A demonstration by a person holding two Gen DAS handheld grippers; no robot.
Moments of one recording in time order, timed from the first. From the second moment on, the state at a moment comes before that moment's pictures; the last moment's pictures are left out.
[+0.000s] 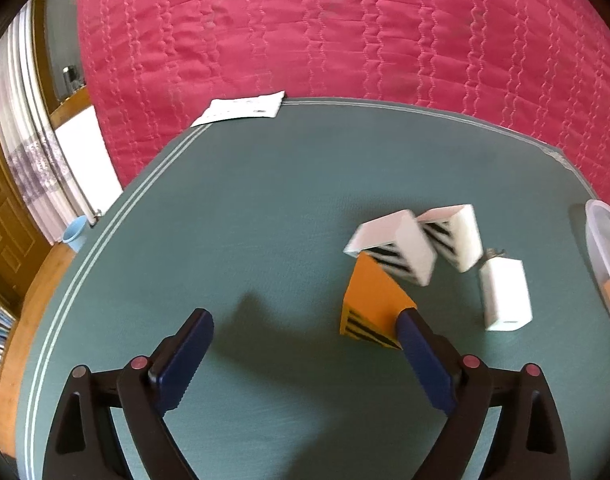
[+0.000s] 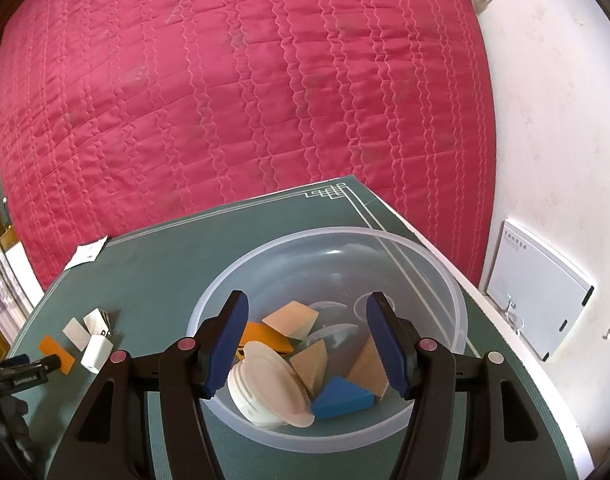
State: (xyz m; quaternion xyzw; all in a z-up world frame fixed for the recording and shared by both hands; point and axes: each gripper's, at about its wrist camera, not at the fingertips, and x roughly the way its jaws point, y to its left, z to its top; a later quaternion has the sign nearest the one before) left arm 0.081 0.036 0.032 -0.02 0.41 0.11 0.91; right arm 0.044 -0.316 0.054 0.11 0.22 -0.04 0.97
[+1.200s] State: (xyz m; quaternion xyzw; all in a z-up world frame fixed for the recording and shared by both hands) left arm 0.102 0.038 0.028 -0.06 0.43 0.07 0.90; right arm 0.042 -0.273 0.052 0.04 0.22 -0.01 0.97
